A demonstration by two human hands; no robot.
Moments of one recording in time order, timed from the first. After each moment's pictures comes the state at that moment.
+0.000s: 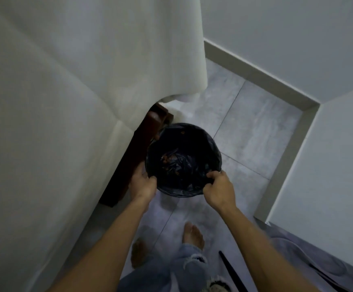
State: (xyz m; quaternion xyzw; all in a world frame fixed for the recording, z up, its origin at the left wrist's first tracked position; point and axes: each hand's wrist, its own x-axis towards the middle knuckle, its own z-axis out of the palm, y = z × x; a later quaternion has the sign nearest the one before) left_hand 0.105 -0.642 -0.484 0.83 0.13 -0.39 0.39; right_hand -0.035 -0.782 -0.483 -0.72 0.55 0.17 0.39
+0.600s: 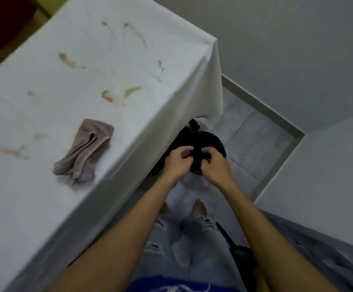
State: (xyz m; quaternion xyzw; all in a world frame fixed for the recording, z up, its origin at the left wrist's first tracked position) left_hand 0.064 -0.597 -0.132 0.81 -0.02 -0.41 0.42; right_hand -0.016 -0.706 -0.116 -0.79 0.40 0.12 0.45
